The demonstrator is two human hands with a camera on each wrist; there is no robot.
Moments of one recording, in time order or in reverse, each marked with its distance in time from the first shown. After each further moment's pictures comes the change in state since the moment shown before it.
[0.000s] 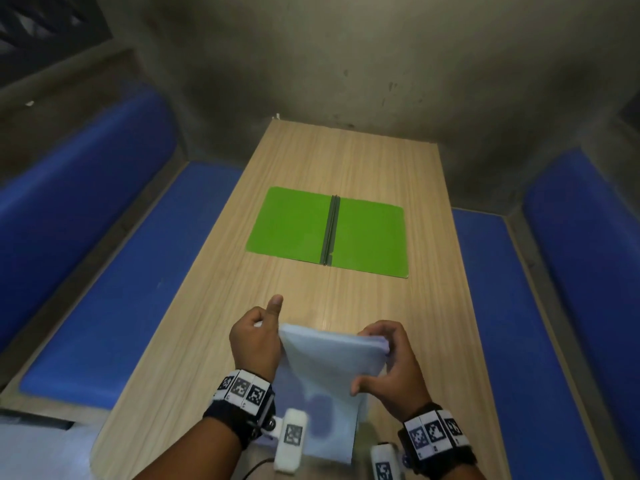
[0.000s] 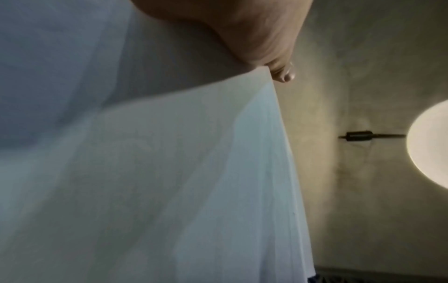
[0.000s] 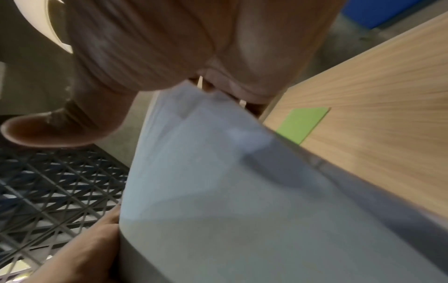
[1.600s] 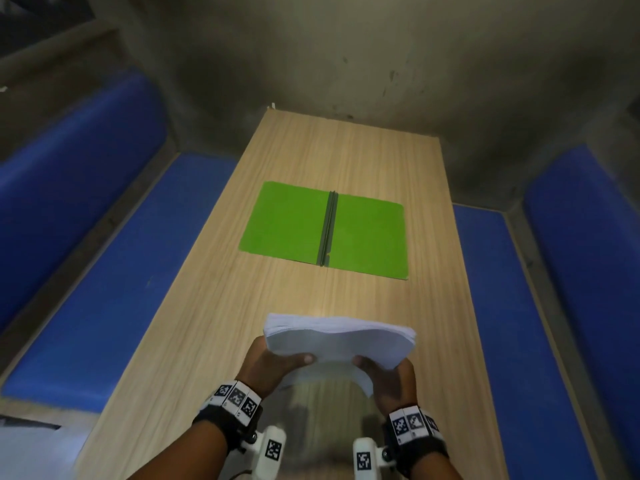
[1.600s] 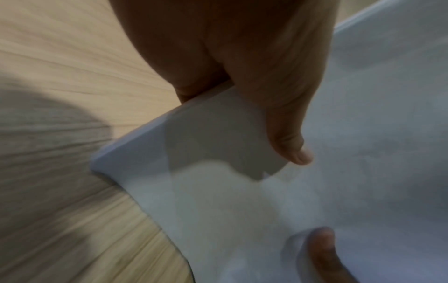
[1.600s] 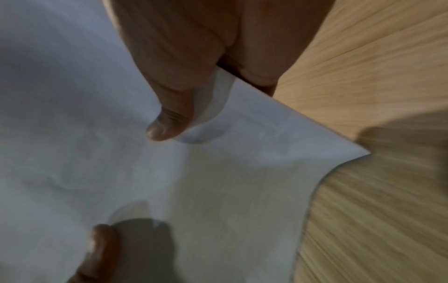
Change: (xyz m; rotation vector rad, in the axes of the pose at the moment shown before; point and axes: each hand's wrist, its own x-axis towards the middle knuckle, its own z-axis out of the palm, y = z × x) left_hand 0.020 -0.054 0.009 0.036 -0.623 -0.126; right_hand 0.030 0.062 0.011 0.038 0.319 0.265
